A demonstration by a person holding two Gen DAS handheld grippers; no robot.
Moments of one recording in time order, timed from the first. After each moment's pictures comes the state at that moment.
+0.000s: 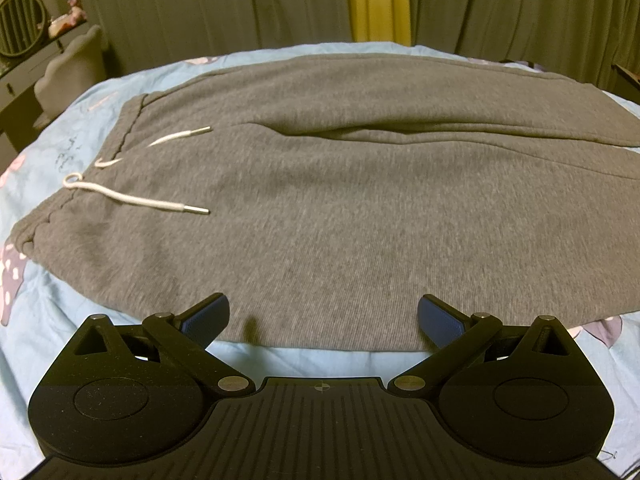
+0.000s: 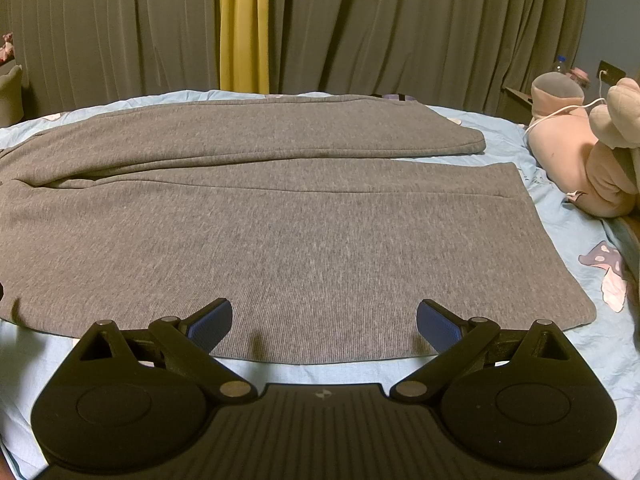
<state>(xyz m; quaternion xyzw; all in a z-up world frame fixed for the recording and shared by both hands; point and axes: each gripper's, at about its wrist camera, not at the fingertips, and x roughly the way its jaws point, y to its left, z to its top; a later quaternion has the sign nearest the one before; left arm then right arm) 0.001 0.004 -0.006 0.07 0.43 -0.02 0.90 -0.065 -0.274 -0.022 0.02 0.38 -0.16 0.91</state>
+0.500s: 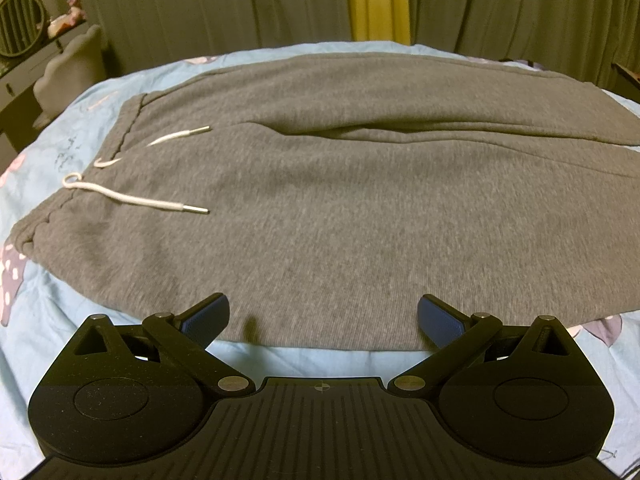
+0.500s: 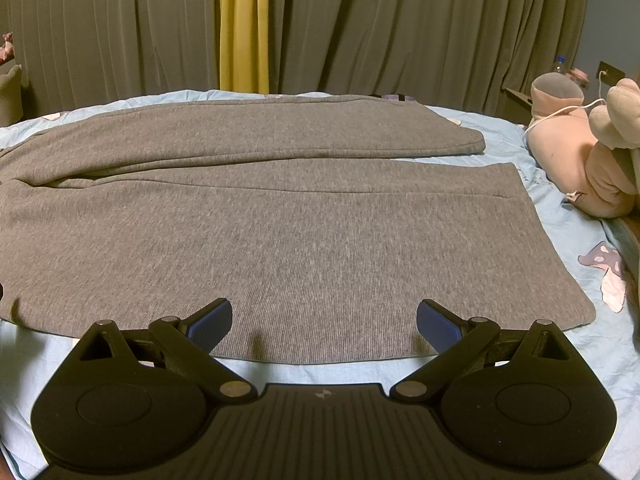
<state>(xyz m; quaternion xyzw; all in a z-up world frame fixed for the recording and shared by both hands) 0.001 0.004 -0.005 0.07 0.43 -0.03 0.90 -0.066 -0.275 -0.022 0.02 0.38 -0.16 0.91</state>
